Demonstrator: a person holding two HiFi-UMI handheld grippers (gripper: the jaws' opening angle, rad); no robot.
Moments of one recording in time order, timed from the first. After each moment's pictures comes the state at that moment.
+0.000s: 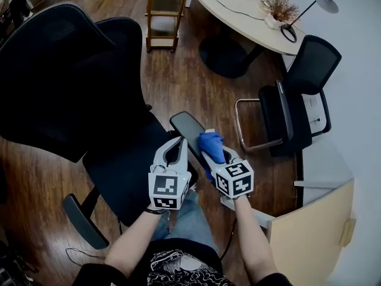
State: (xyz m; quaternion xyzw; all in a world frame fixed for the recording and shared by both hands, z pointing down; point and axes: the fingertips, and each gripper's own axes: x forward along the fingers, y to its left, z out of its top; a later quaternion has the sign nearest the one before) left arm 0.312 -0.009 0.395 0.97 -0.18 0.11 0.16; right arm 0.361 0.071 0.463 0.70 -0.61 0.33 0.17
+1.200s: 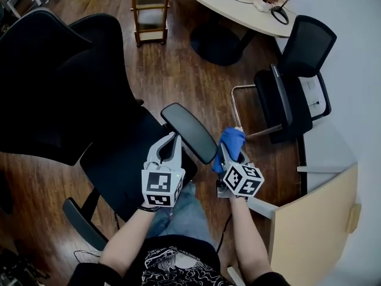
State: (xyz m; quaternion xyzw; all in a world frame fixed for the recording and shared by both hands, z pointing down) left arm 0.322 0.006 0.411 0.97 -0.14 0.14 0.15; right arm 0.432 0.152 0.483 0.84 -0.42 0.34 -0.02
